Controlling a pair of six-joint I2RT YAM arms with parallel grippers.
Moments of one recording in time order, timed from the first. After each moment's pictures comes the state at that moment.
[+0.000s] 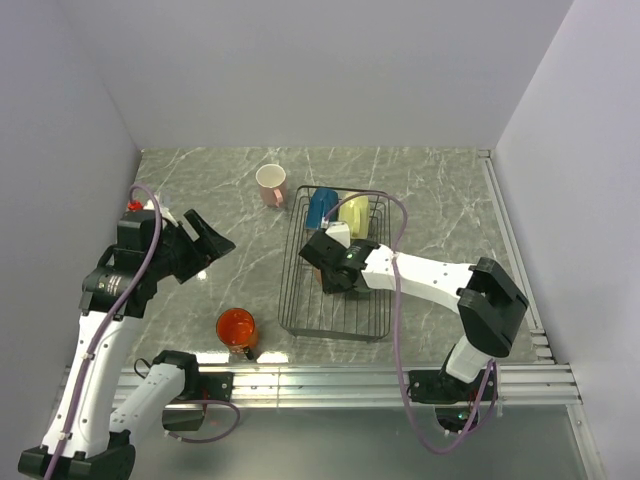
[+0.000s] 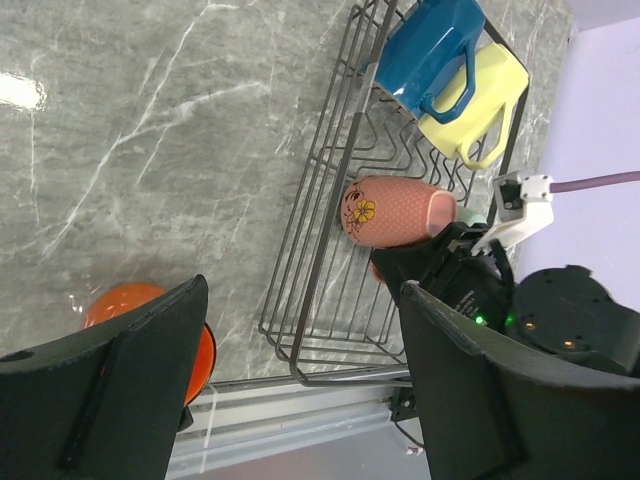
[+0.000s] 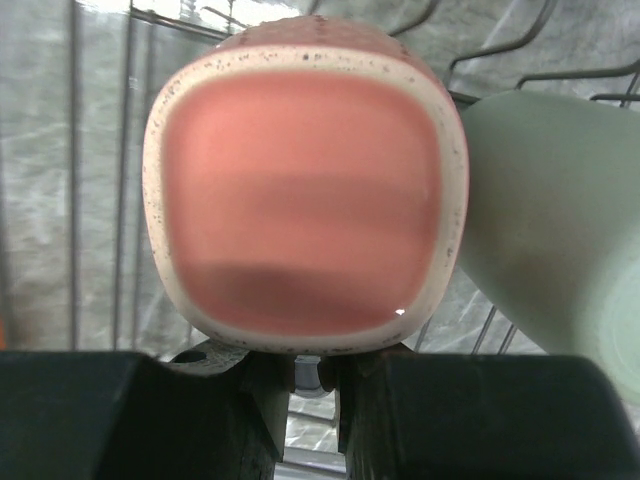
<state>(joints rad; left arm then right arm) -0.15 0.79 1.08 -0.94 0.20 -0.75 0.98 1.64 1.18 -0.72 0.36 0.77</state>
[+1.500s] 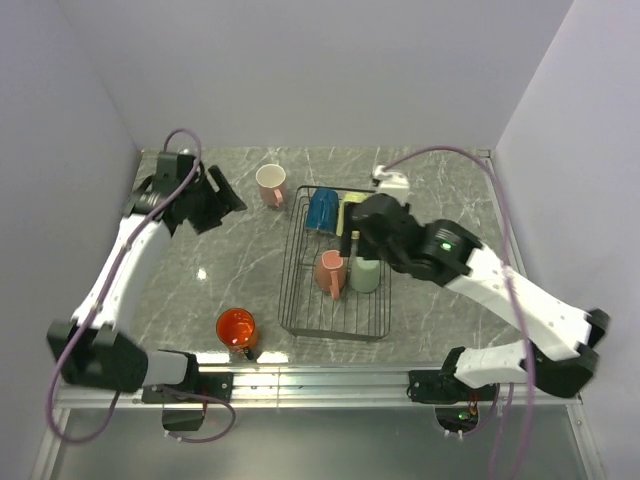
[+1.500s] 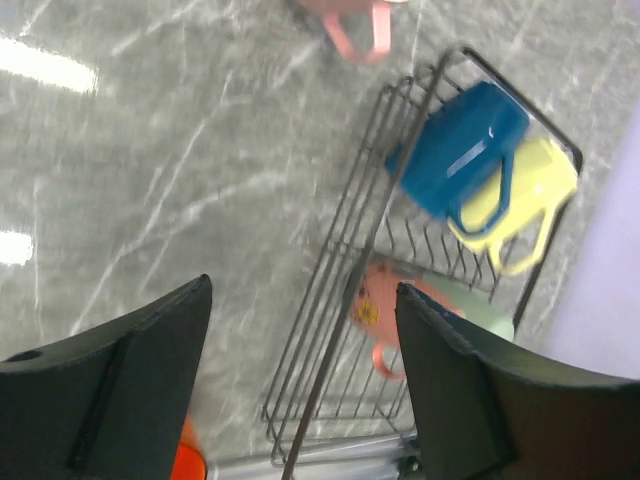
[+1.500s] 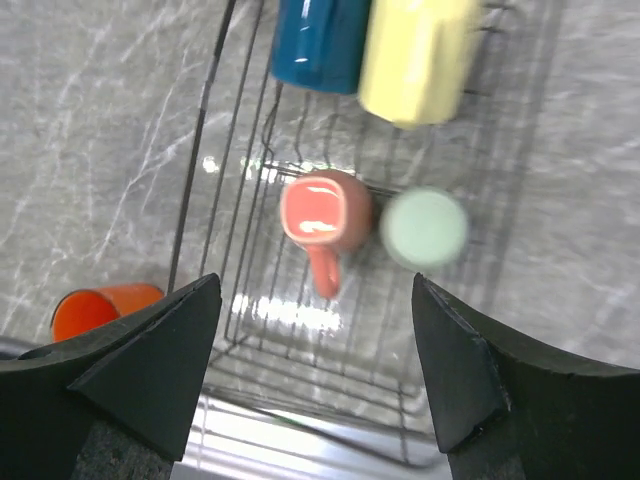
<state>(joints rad) -0.15 1.25 1.27 -0.80 0.15 -0.70 0.98 1.31 1.50 -0.99 0.52 0.73</state>
